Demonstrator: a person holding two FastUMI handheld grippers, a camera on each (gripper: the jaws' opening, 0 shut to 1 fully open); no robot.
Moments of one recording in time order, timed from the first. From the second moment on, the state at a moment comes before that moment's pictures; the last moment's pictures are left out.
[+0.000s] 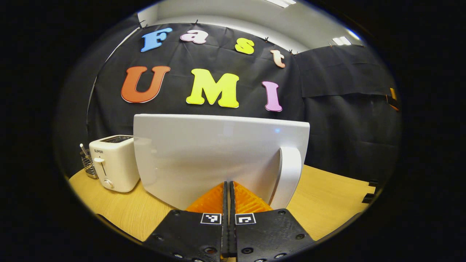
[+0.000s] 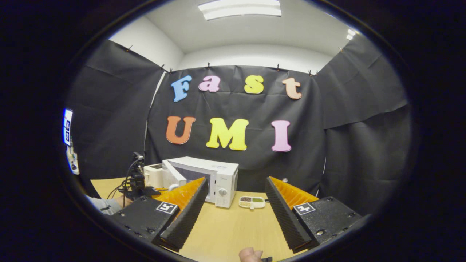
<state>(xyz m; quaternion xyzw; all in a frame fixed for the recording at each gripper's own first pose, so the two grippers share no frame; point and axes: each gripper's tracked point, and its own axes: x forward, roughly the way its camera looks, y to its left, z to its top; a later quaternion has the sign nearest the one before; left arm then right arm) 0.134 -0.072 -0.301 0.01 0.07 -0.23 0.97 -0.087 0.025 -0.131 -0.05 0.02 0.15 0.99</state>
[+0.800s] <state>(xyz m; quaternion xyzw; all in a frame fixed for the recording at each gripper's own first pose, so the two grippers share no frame) 0.257 -0.141 -0.328 0.05 0.12 -0.17 0.98 -0.037 0.000 -0.183 -0.01 0.07 0.14 0.99</state>
